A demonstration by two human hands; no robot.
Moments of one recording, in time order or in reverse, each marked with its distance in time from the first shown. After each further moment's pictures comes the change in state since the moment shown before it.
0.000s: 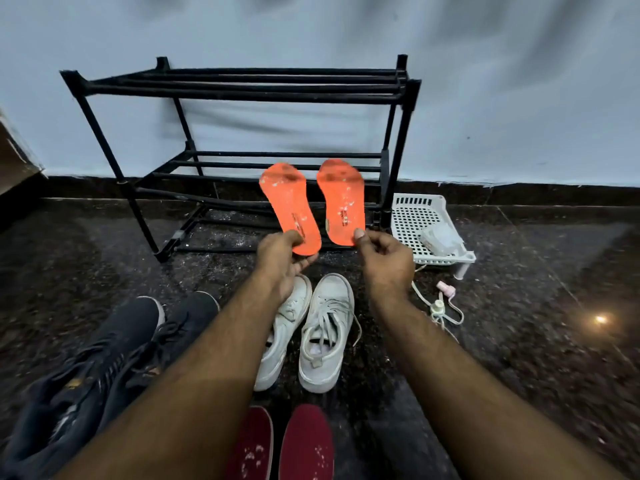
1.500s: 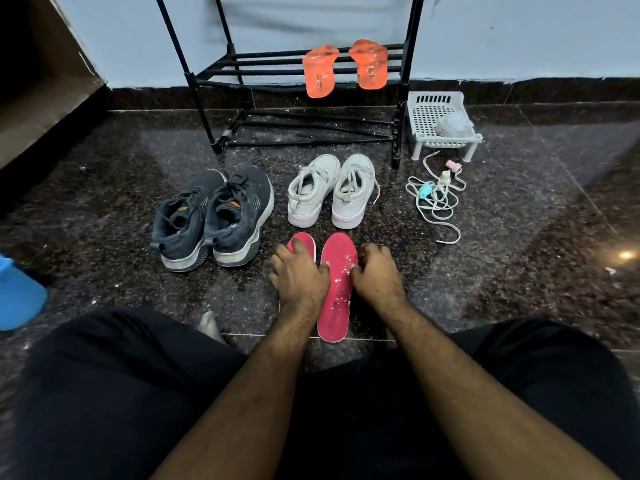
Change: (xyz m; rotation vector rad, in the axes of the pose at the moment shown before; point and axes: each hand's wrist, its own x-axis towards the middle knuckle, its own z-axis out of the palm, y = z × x) left_hand -0.254 -0.148 -0.151 1.548 0.335 0.244; right_hand -0.260 0.083 -0.099 -0.909 -0.439 -0.017
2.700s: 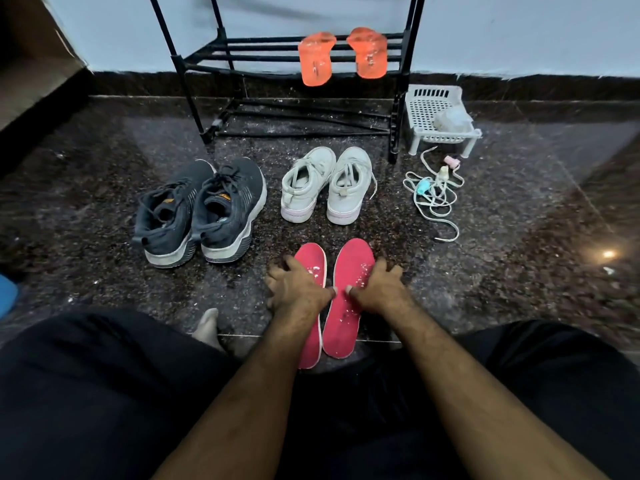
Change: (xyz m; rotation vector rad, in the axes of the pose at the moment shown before) left_hand -0.003 -0.009 0.014 0.025 -0.322 -0.186; right_hand -0.006 0.016 0.004 -0.138 -0.256 0.251
